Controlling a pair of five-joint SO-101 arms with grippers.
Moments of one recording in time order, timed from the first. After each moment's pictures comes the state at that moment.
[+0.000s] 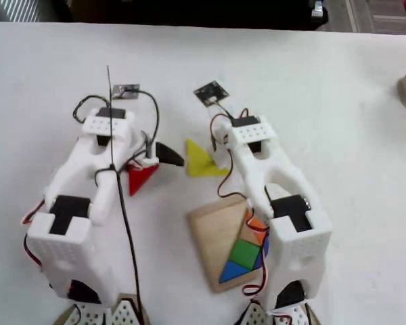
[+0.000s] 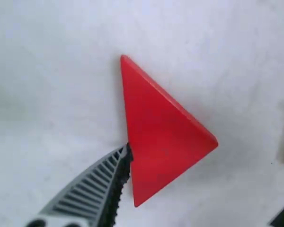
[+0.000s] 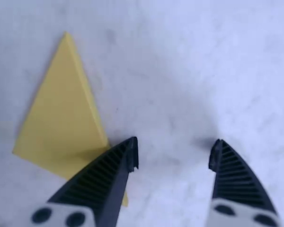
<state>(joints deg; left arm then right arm) 0.8 19.1 12.0 66.9 10.2 -17.5 22.2 9.5 50.6 21.7</state>
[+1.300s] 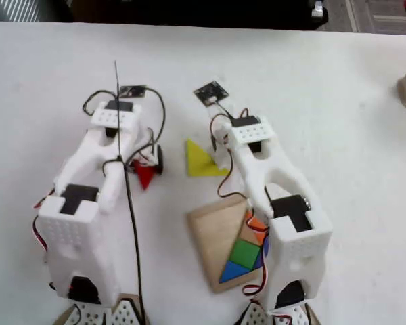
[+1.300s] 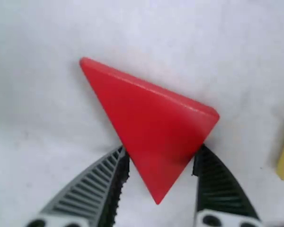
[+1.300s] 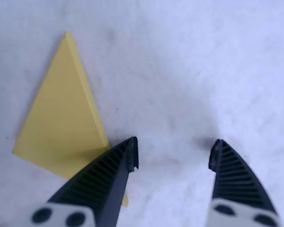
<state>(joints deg) 1.5 28.6 1.5 72.8 11.6 -17.4 22.2 9.5 50.6 21.7</state>
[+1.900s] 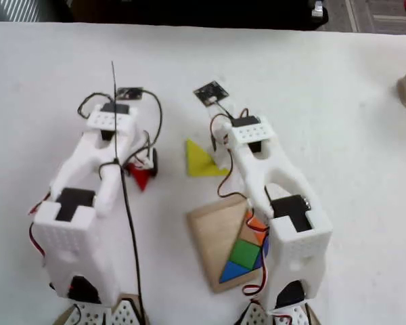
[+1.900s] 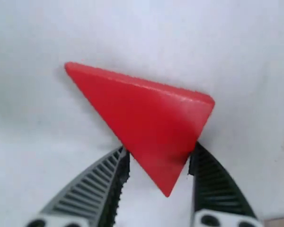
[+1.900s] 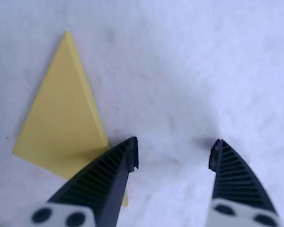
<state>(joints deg) 1.0 24.5 6.2 72.4 9.1 -17.4 22.2 9.5 50.6 21.7</state>
